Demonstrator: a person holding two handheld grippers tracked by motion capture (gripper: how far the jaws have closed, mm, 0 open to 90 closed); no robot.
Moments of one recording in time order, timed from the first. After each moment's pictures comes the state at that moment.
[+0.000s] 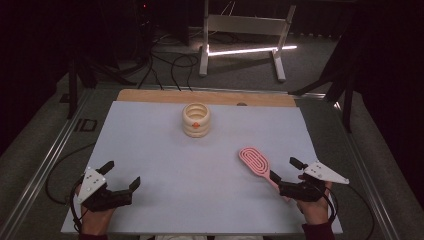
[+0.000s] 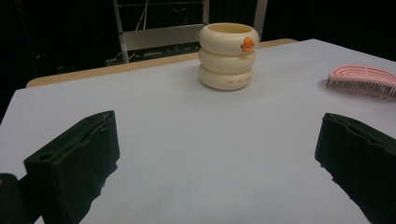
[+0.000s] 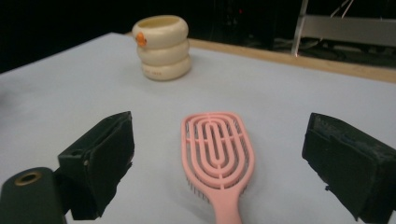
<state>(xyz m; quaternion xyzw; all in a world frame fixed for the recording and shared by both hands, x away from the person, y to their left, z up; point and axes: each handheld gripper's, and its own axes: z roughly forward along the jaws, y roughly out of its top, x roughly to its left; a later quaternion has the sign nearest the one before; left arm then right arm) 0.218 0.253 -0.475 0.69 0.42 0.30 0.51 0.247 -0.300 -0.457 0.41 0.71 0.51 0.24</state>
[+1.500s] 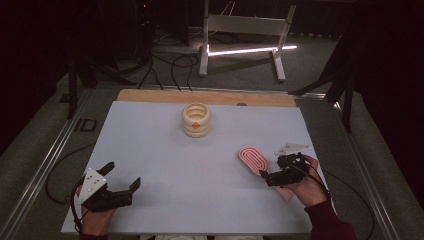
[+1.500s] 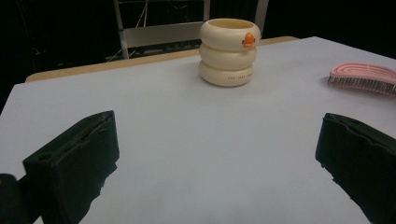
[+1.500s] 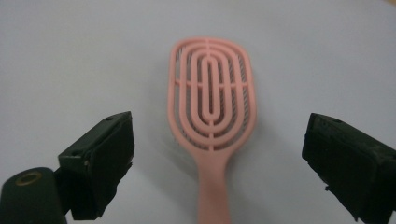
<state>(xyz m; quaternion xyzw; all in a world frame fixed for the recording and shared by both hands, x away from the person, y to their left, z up) 0.218 0.254 -0.479 0.69 0.42 0.29 0.51 0.297 -0.262 -0.442 0.40 0.85 0.28 0.18</state>
